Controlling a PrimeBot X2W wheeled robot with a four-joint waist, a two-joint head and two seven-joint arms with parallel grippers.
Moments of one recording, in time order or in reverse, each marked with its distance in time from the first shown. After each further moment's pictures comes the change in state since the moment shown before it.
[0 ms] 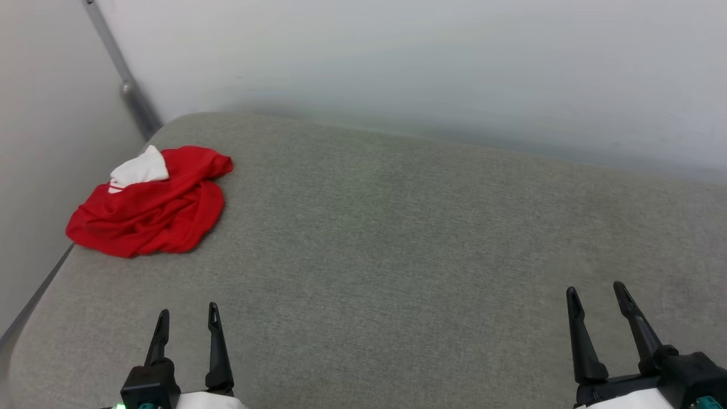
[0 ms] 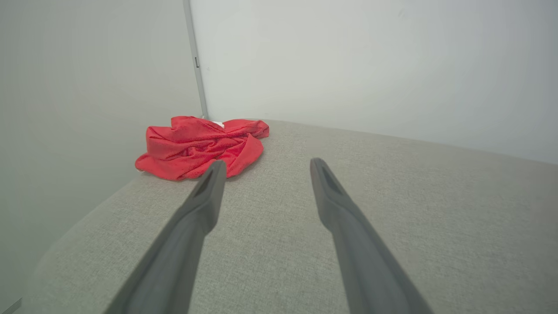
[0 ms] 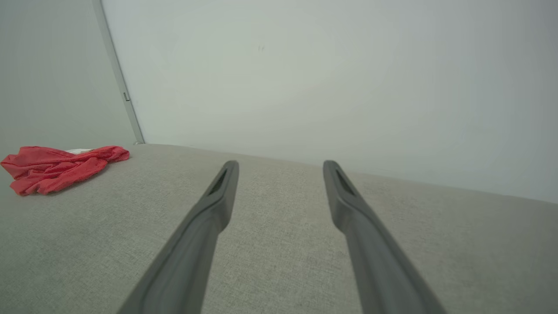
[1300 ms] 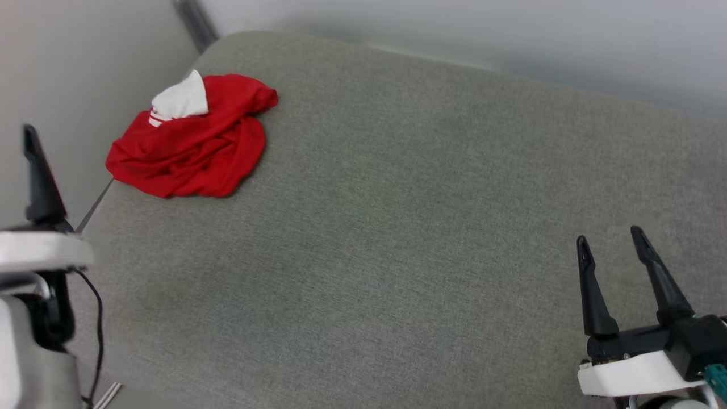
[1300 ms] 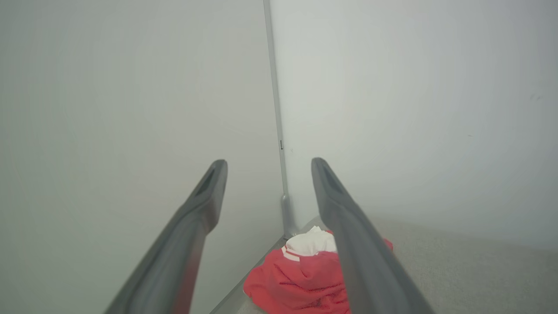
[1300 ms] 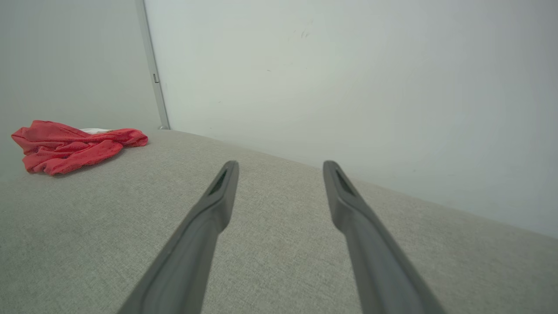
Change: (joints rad) left arm -0.463 0.193 0.296 0.139 -0.081 -0.188 0.000; right arm -0.091 0.000 -0.013 -0.077 -0.133 0.000 0.000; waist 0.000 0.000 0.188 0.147
